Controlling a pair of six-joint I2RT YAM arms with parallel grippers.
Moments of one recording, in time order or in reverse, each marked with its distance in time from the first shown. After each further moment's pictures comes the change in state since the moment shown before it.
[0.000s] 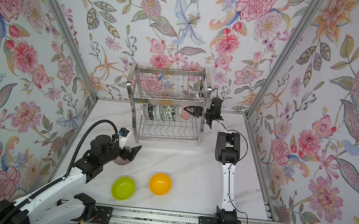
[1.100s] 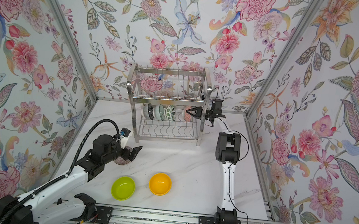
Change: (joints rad) left arm -0.006 0.043 0.000 0.012 0.000 -0.008; right arm -0.023 0.056 0.154 -0.502 0.102 -0.382
